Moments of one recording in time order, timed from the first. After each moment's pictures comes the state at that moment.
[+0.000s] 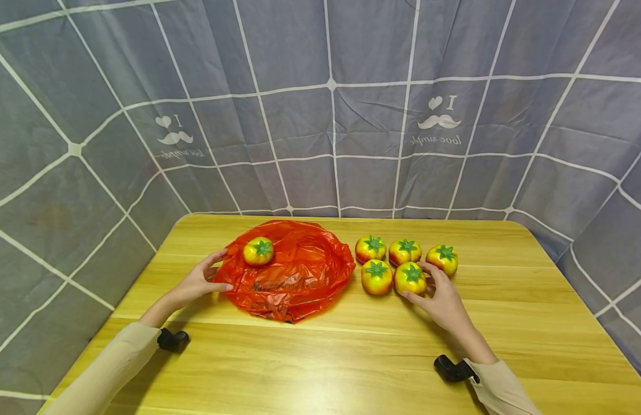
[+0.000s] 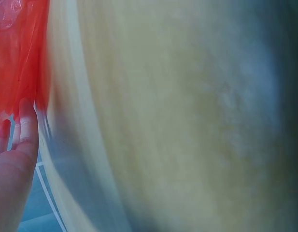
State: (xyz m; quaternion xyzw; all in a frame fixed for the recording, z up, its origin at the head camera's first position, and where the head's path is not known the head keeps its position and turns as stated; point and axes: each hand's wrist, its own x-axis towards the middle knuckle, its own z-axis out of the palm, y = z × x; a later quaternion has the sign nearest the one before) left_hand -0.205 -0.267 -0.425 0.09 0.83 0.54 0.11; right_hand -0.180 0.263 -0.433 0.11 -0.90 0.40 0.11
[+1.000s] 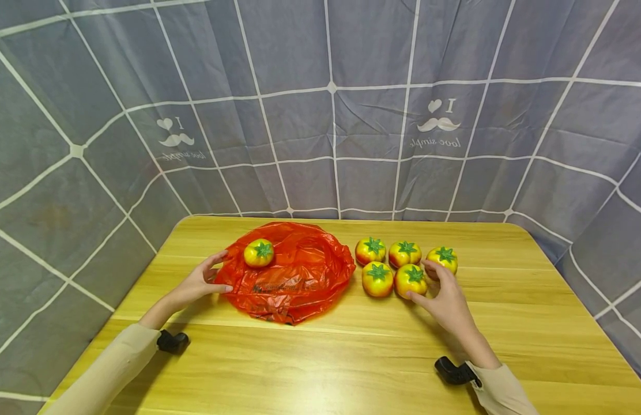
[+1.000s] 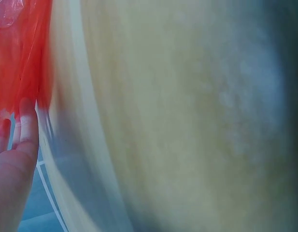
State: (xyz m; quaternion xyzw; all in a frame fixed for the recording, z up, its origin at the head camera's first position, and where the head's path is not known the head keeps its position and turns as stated) left_hand -0.205 -0.268 -0.423 0.09 0.83 0.55 0.11; right_hand -0.174 0.264 -0.425 0.12 -0.89 0.41 0.15
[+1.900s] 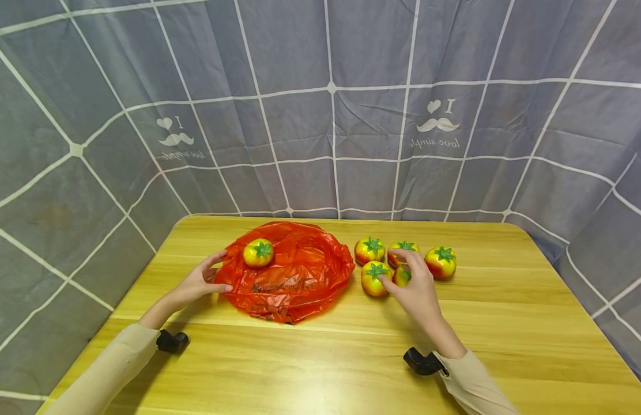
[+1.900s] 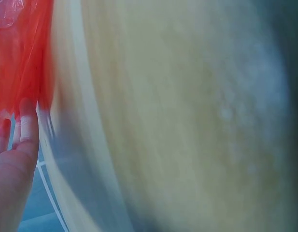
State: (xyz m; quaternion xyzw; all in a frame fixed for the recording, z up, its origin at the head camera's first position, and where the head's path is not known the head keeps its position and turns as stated) left_hand -0.204 -0.268 -0.425 0.10 0.83 0.55 0.10; right_hand -0.179 0.204 -0.403 0.15 -0.85 0.44 0.25
